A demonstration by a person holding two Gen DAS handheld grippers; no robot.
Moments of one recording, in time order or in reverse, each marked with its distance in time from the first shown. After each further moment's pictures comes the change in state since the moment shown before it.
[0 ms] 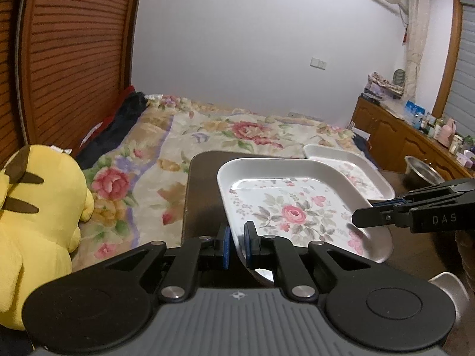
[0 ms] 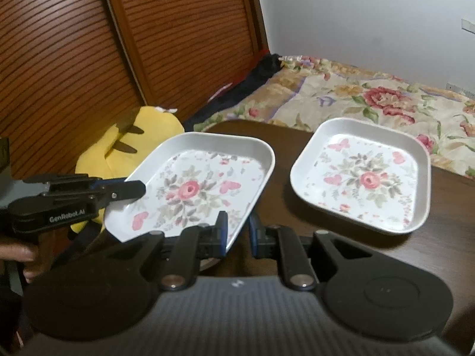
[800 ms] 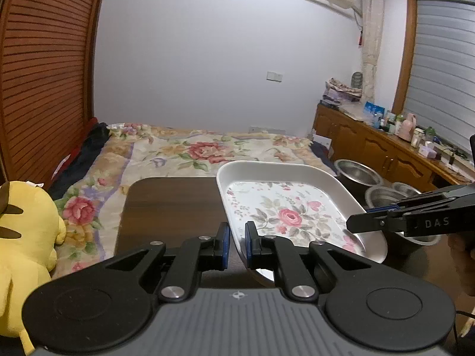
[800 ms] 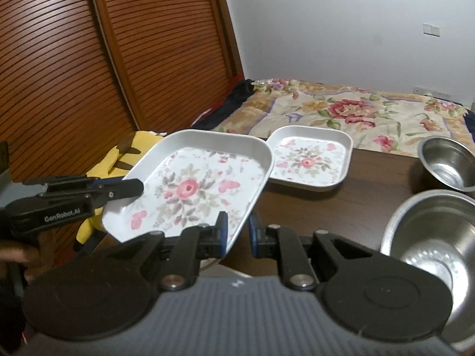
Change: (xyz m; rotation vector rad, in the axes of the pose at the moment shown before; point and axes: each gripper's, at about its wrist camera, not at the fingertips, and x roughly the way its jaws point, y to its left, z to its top) left arm -0.061 -0.077 -0.004 0.095 -0.068 -0.113; right arm -0.106 -0.014 -0.045 0.070 -0.111 -0.066
